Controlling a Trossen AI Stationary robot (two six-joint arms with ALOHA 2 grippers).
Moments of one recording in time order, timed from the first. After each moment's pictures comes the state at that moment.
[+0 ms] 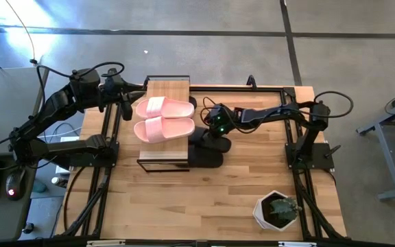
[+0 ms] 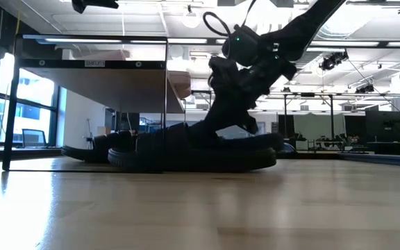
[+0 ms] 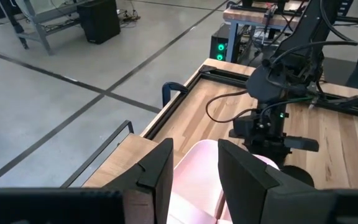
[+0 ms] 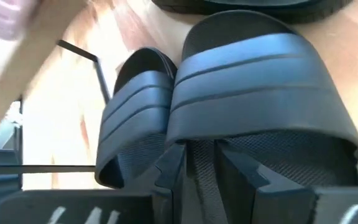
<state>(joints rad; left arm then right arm) 0.67 0.78 1.13 -0.69 0.07 0.05 -0.26 1.79 1.01 0.01 -0.36 0.54</state>
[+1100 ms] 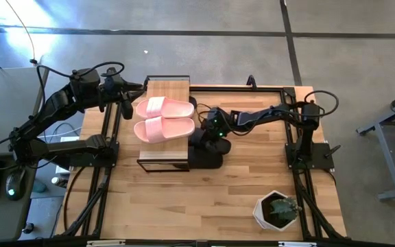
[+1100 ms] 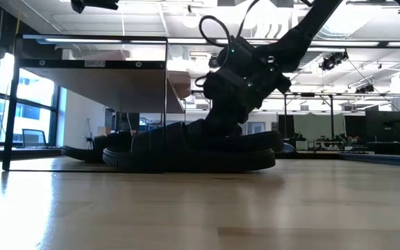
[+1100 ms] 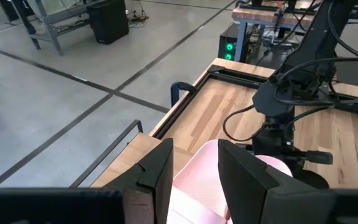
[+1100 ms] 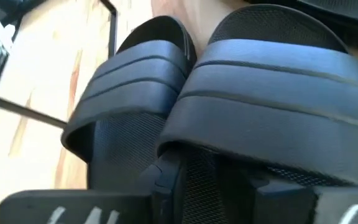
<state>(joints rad) 0.67 0.78 1.13 -0.69 0.03 0.06 -0.24 1.89 1.01 0.12 -0.45 0.21</state>
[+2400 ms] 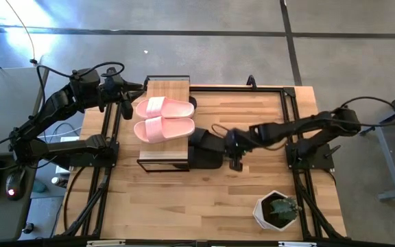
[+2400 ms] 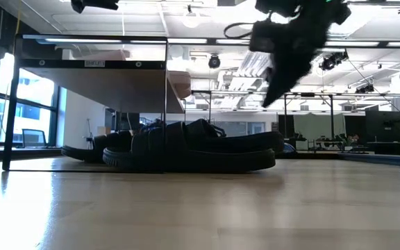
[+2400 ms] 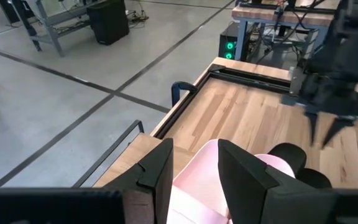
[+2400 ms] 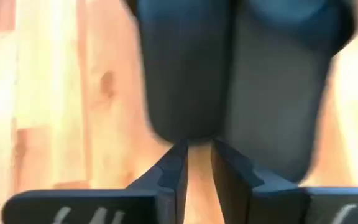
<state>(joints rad) 0.67 0.78 1.13 -0.69 0.03 0.07 -0.01 1.45 0.96 -0.49 -0.05 0.12</state>
